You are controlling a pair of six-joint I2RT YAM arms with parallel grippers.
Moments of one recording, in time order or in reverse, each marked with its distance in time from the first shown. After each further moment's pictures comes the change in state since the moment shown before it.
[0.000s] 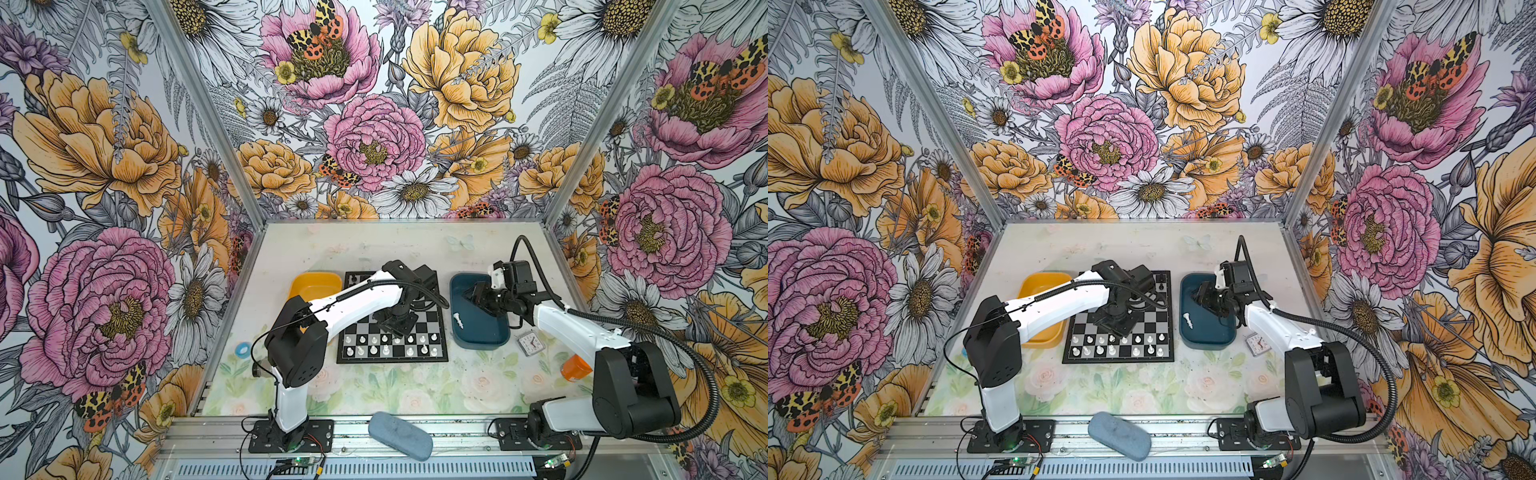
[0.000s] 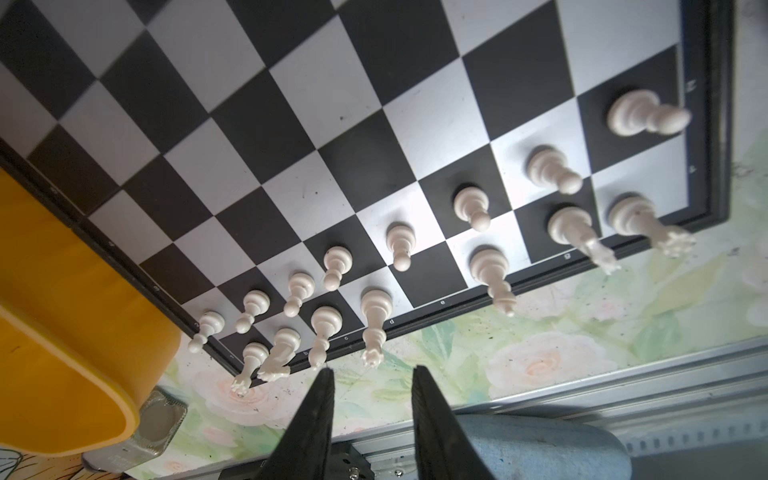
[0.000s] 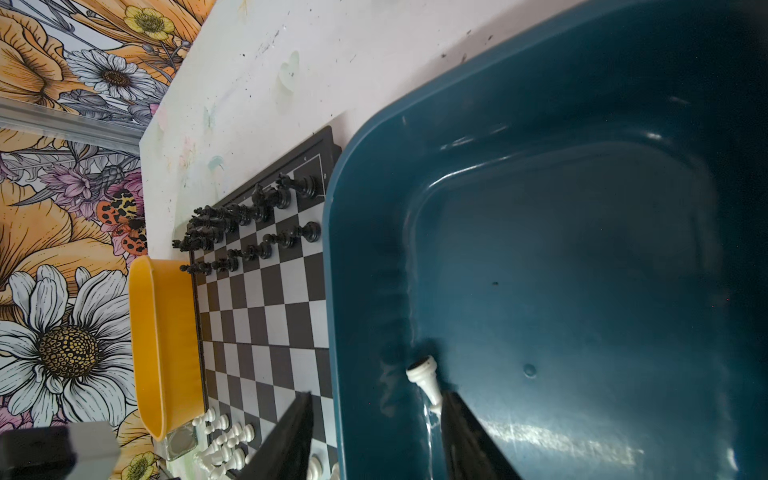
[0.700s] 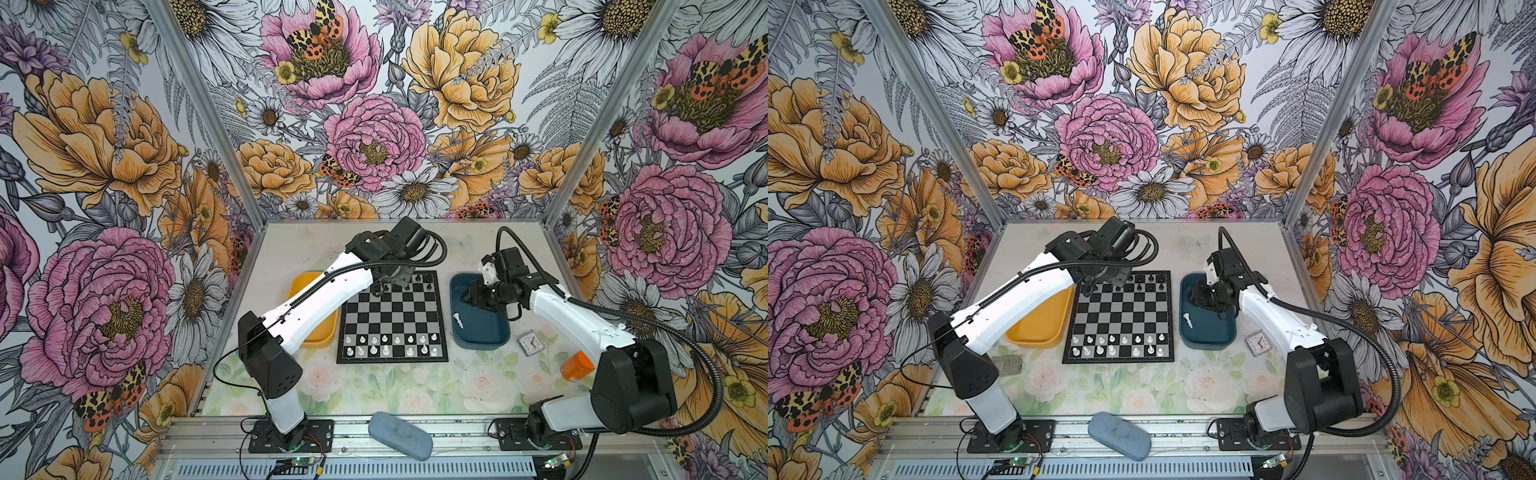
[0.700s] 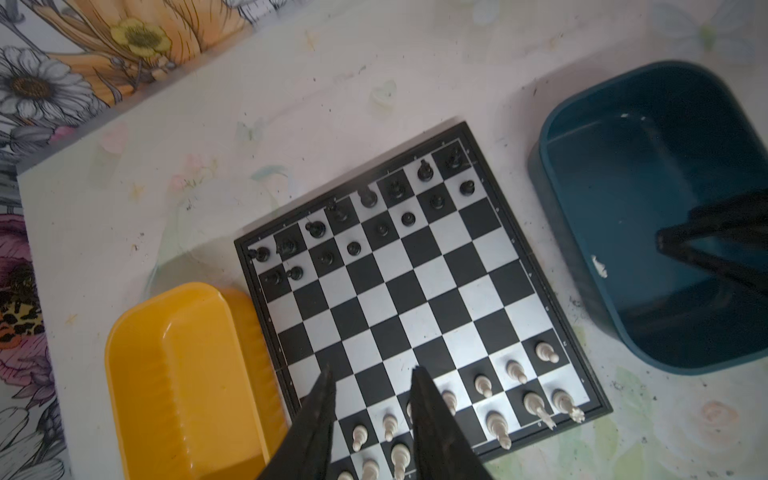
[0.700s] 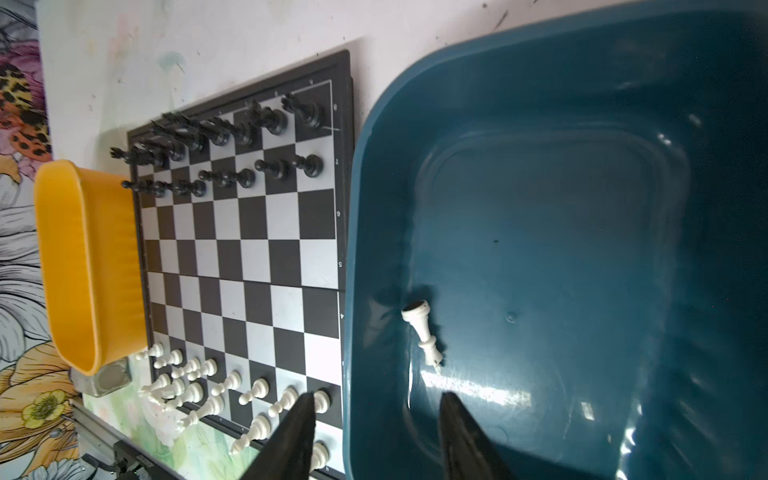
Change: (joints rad) left arm 0.083 -0.174 0.188 0.253 -0.257 0.116; right arm 0.087 0.055 0.237 -0.388 0.097 -0.219
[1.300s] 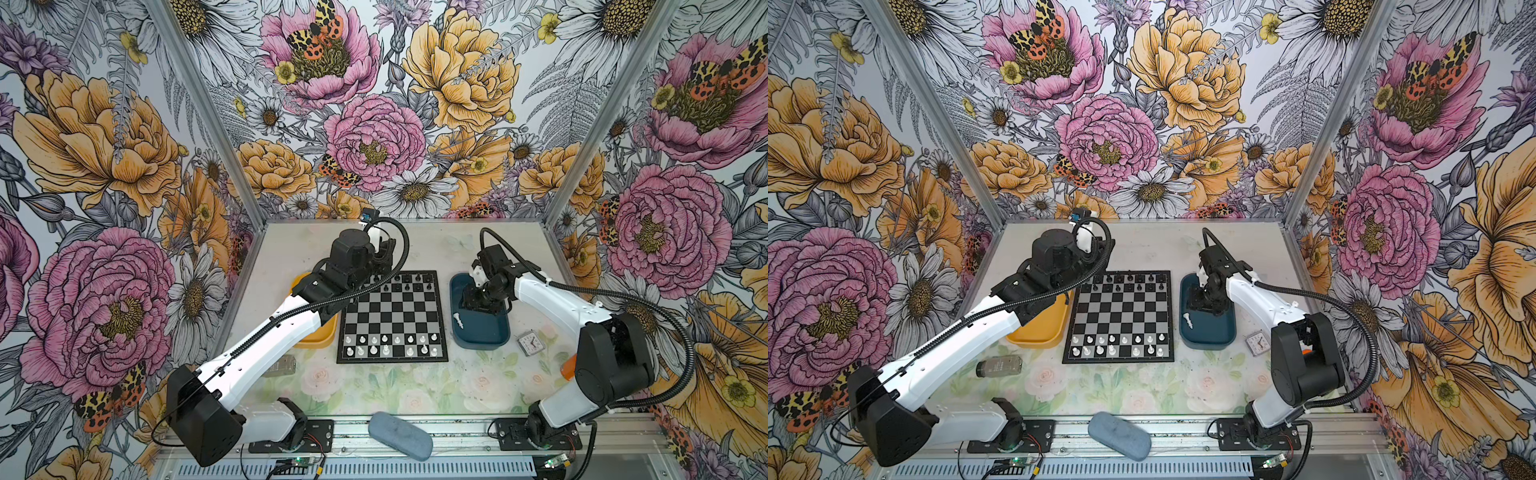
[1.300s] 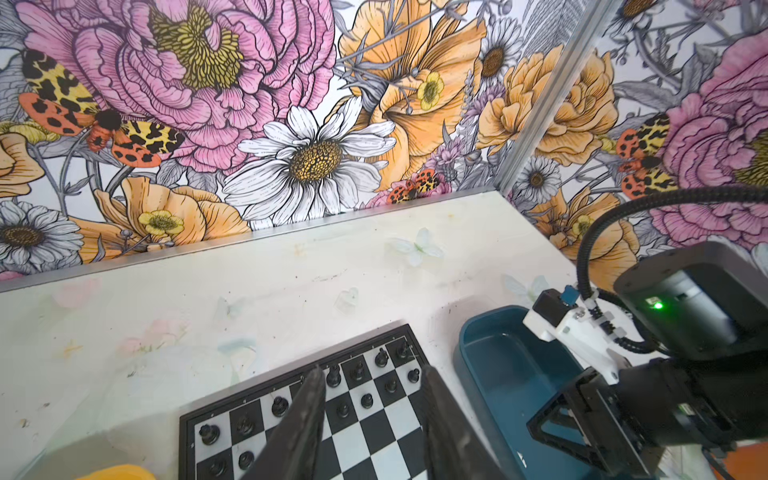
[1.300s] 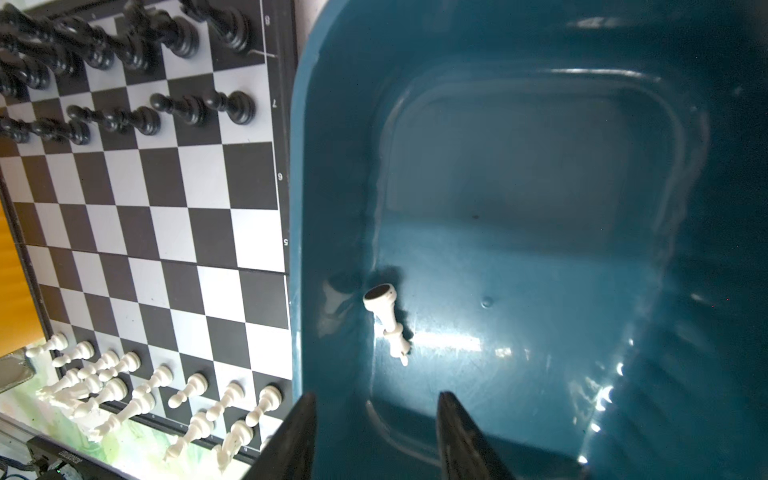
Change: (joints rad) left arm 0.137 -0.422 -0.617 0.899 0.173 0.025; right arm 0.041 0.138 0.109 -0.143 0.093 -0.064
